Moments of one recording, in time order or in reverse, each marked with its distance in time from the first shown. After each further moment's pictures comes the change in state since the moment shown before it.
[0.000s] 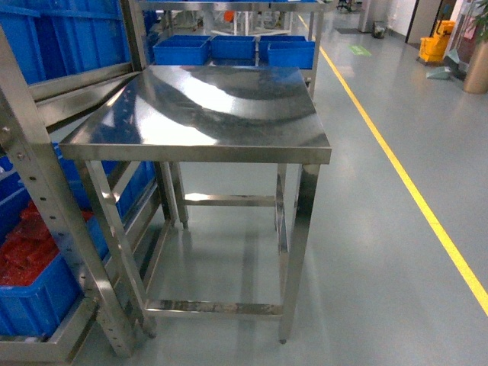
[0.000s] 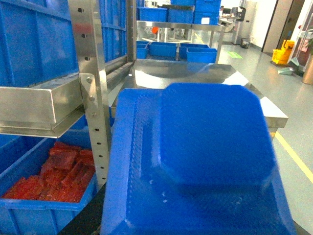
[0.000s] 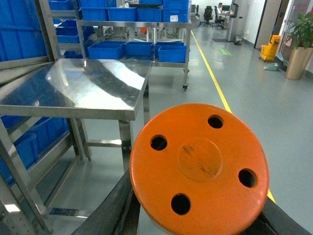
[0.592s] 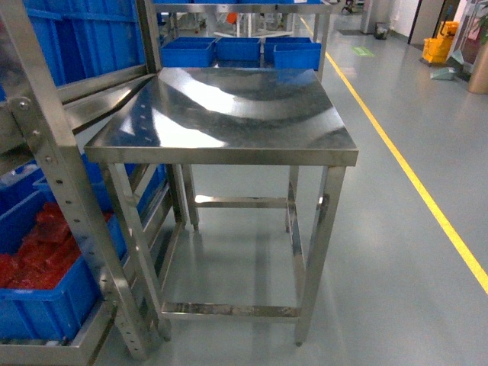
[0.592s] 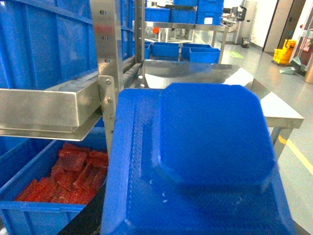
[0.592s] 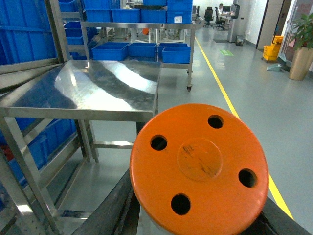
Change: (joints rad) left arm 0.000 0.000 0.000 0.000 0.001 0.000; right arm 0.000 0.000 0.000 0.000 0.001 0.000
